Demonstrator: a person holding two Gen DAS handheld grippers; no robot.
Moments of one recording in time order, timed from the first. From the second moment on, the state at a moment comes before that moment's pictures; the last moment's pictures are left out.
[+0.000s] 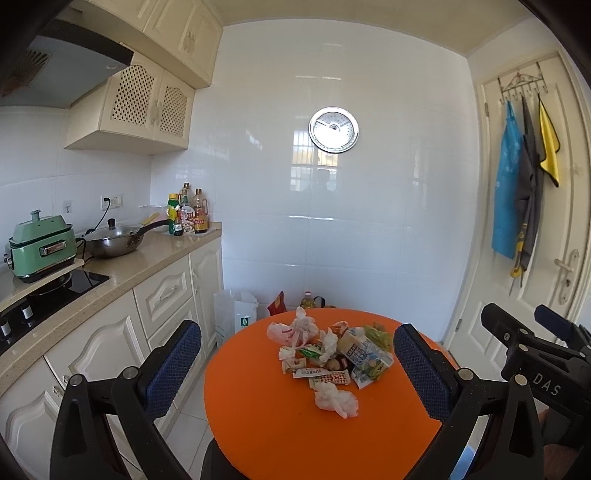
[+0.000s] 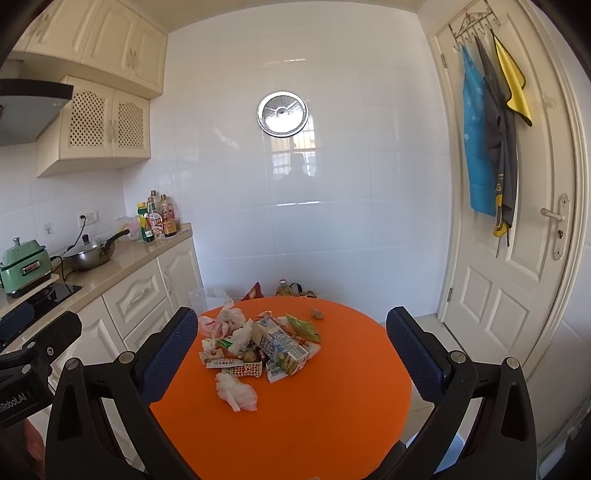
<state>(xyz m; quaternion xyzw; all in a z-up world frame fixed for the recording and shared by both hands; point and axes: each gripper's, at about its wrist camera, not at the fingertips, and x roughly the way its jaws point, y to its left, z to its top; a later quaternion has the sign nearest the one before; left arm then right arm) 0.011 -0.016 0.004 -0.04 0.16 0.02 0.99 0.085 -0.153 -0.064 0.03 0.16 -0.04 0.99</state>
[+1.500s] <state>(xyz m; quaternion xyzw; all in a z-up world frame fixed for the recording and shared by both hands) 0.345 -0.055 -0.217 -0.06 0.46 -0.09 0.88 0.350 -0.183 -0.247 -0.01 0.44 0.09 0.89</state>
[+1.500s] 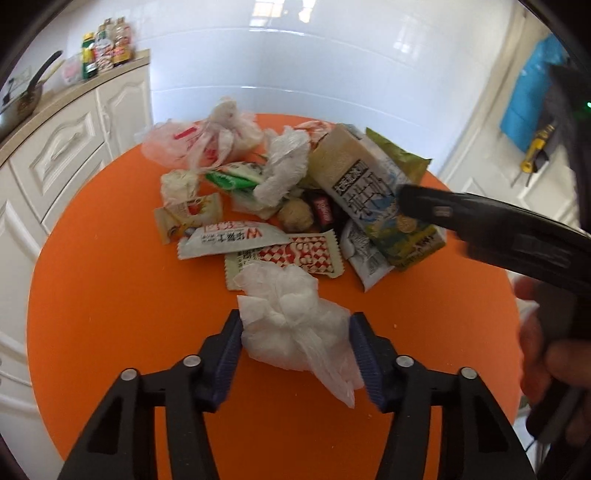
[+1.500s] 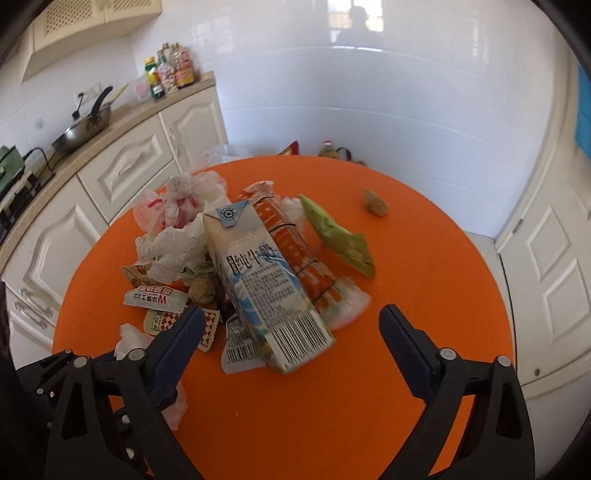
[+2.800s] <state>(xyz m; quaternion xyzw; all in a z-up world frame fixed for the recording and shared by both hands) 0.328 -0.083 -0.140 -0.04 0.38 -0.16 0.91 0.287 -0.264 -0.208 0.13 0.39 0.10 0.91</state>
